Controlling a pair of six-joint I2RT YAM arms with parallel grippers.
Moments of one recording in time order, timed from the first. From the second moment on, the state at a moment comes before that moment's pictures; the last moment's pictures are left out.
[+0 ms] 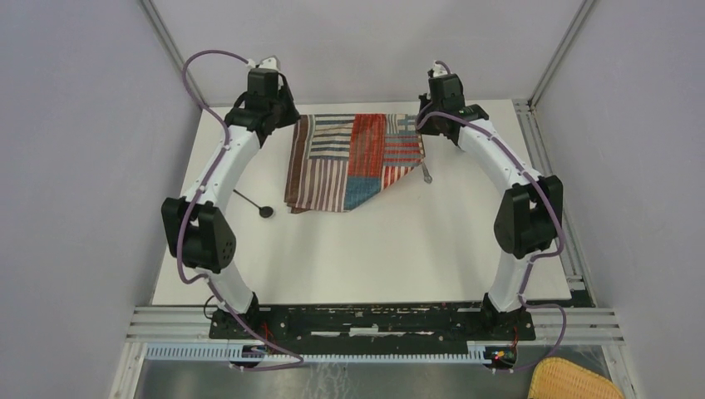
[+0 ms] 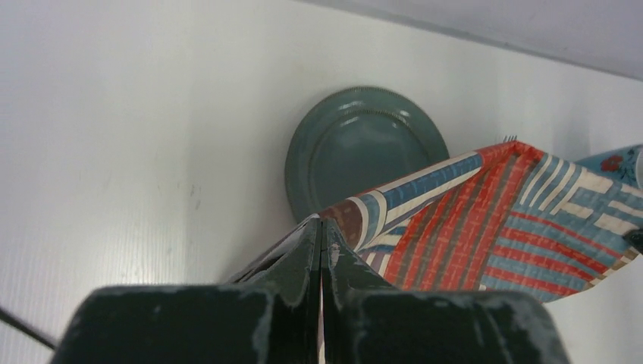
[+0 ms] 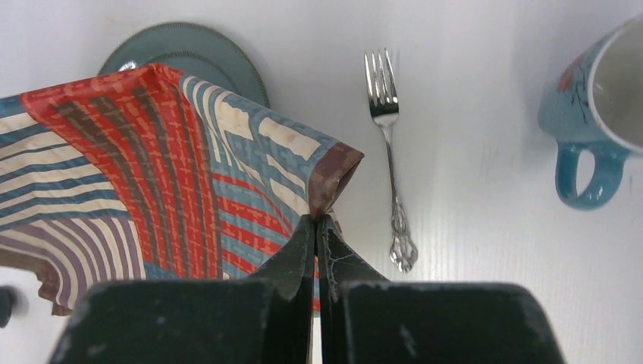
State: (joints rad) left arm -0.22 1.70 1.62 -0.48 -0.05 -0.40; right arm 0.31 1.85 1.67 -0.51 0.09 0.34
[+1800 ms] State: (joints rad) left arm -0.23 1.42 1.38 -0.48 0.11 -0.43; right arm 0.33 1.31 1.14 -0.47 0.00 0.37
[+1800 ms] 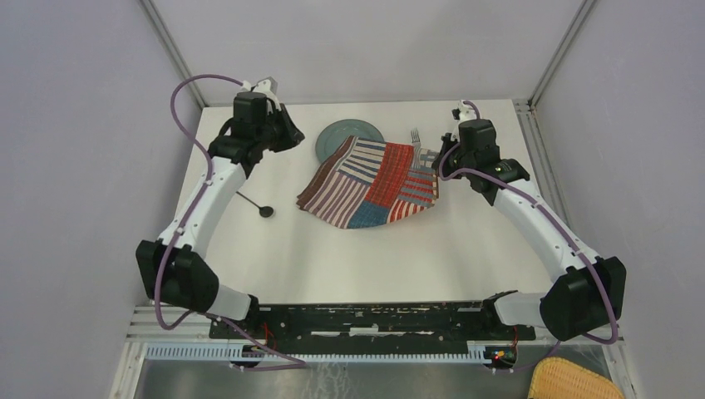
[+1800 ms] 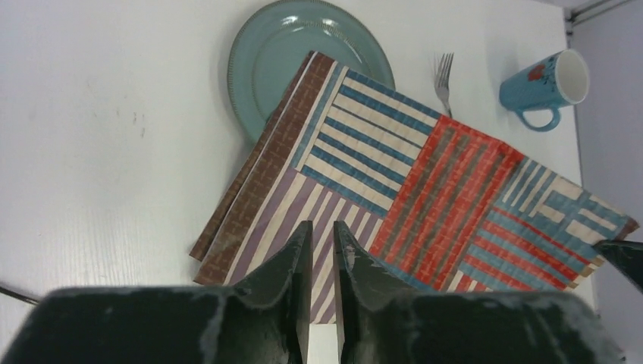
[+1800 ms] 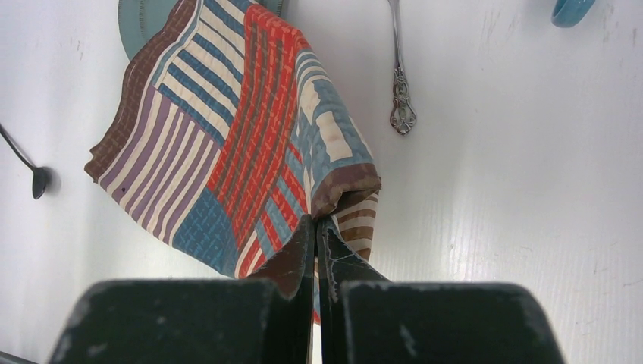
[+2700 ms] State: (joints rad) left arm -0.23 1.86 1.58 -0.38 0.24 -0.42; right arm 0.42 1.38 1.14 -0.47 -0.19 0.33
